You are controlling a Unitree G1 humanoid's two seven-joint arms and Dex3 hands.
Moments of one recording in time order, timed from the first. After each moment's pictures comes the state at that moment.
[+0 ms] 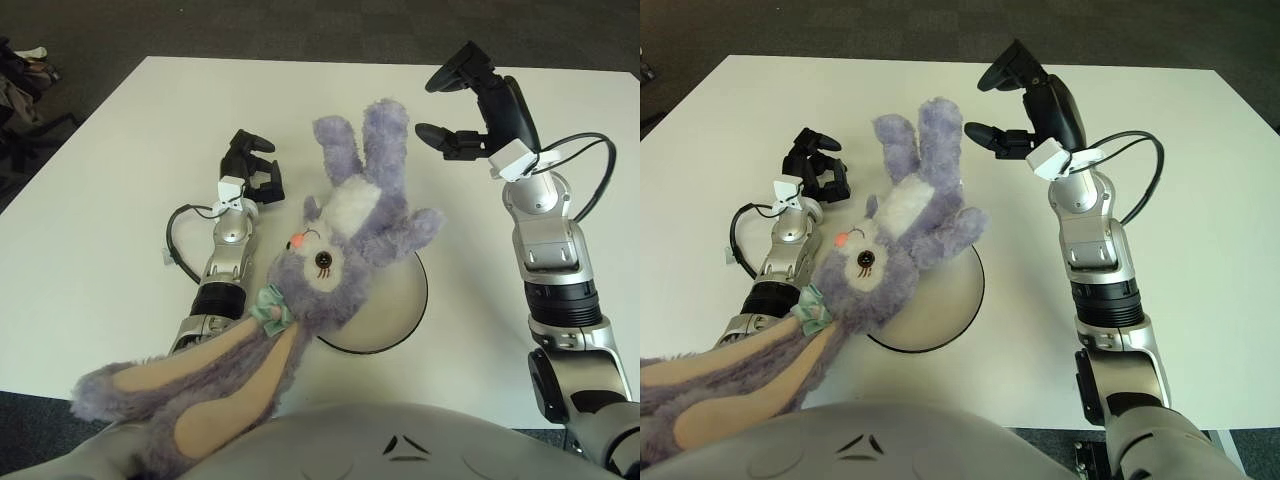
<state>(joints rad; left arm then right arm) -0.41 0.06 0.10 0.56 0.03 -0.34 0.18 -0.43 -0.36 0.01 -0.20 -0.39 0.01 0.07</state>
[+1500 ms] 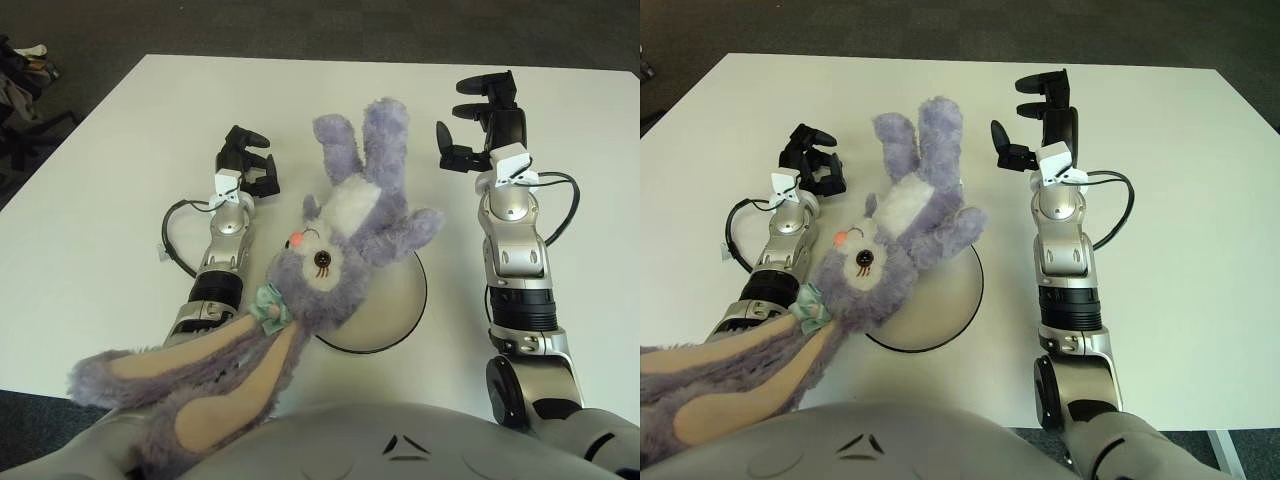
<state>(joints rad) -0.51 0.08 0.12 0.69 0.04 -0.39 0.19 -0.41 -0.10 -0.10 -0.04 -0.22 0.11 -0.16</state>
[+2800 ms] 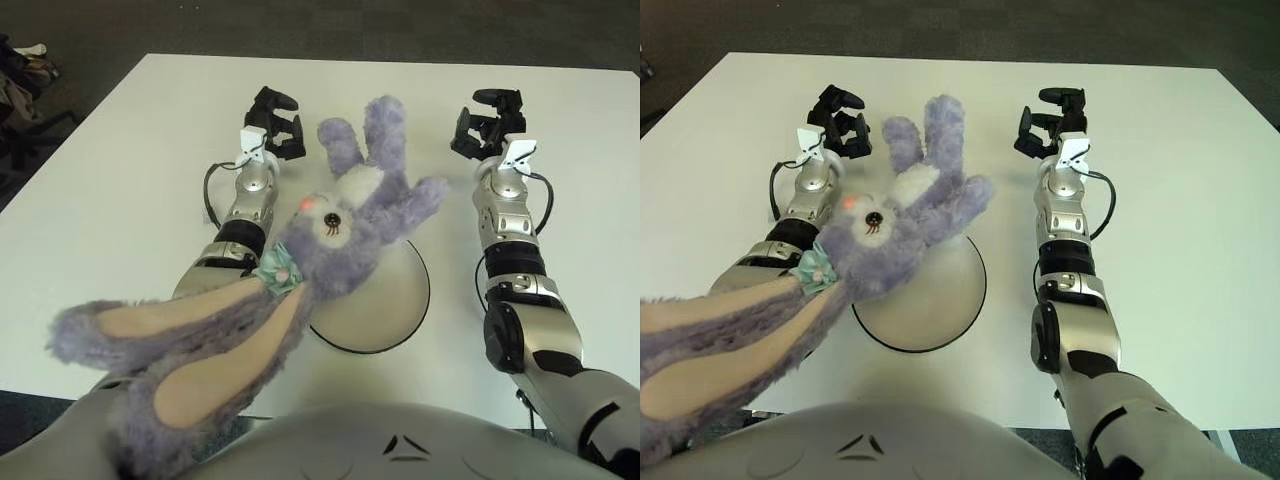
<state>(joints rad) -0.88 0.04 0.14 1.12 -0.01 -0.47 0.15 -0.69 -0.15 -0.25 0.68 -0.01 -0.18 -0.20</state>
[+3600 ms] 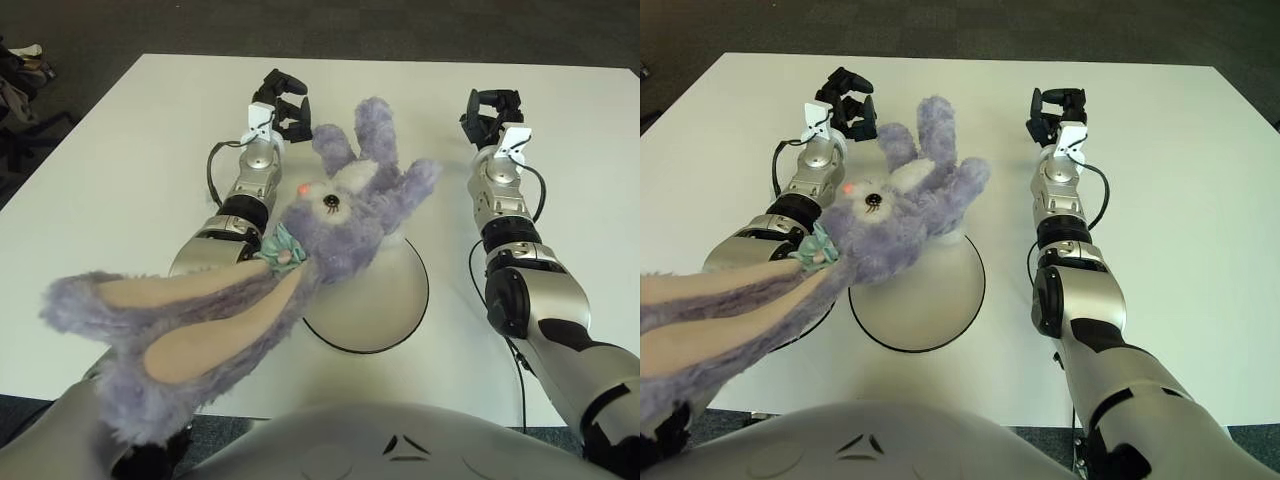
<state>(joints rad) -0.99 0.06 0.13 1.21 0.03 -0.43 0.14 -0.84 -0.18 -0.26 0.99 0.01 -0.27 -0.27</state>
